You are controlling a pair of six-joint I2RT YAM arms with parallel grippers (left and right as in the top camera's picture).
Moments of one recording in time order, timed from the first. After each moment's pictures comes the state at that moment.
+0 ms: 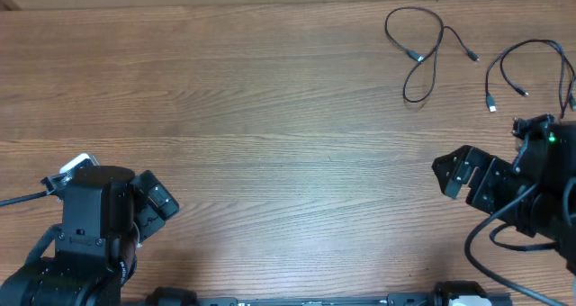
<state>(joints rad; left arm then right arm) -0.17 0.87 1.40 -1.53 -0.31 -0.75 0.01 1.05 1.64 -1.64 -0.20 0.44</state>
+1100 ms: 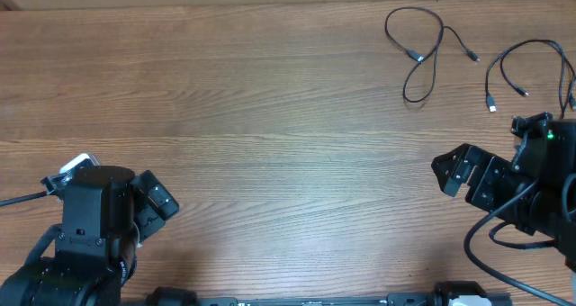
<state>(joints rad) -0.17 0.87 1.40 -1.53 -0.31 -0.75 0.01 1.06 1.64 -1.64 -0.20 0.44</state>
